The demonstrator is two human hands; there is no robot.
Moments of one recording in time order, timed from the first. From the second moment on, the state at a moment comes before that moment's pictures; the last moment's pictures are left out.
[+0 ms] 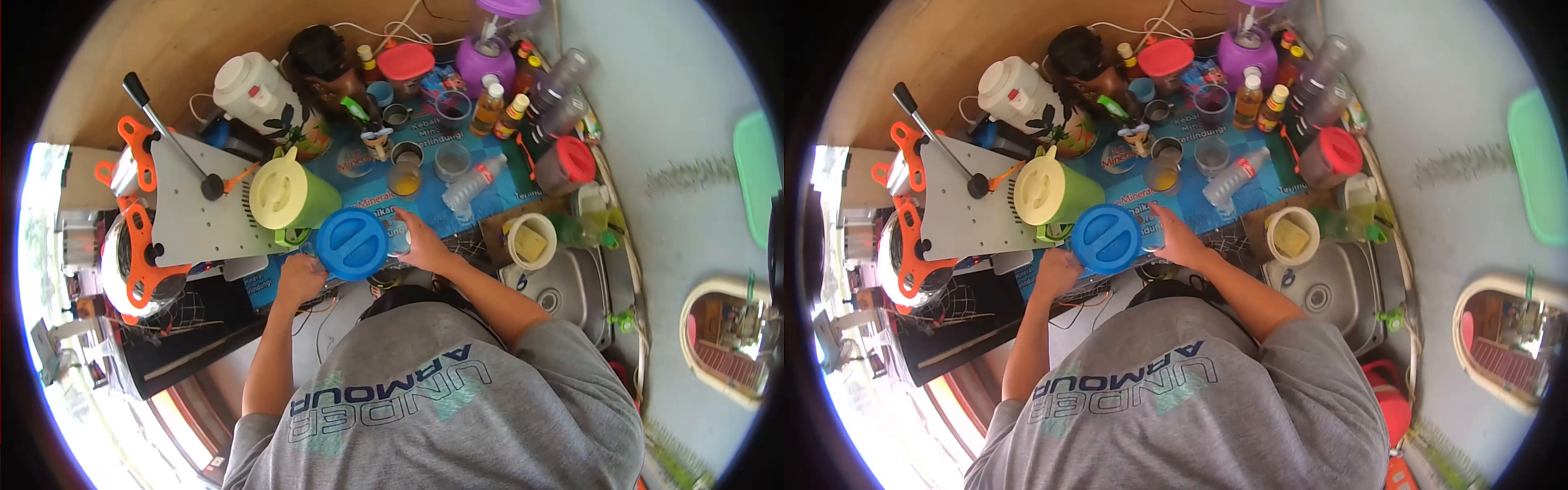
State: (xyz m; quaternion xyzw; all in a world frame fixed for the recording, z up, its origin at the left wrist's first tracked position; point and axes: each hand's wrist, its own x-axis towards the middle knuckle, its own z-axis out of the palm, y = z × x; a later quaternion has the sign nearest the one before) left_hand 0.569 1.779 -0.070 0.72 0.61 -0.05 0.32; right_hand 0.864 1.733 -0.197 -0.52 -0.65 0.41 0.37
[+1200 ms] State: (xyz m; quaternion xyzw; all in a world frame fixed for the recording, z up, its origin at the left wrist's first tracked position) left_hand 0.659 1.787 -0.002 0.70 0.68 -0.21 0.08; right_hand 0.873 1.773 -0.241 -0.47 -0.66 0.49 0.34
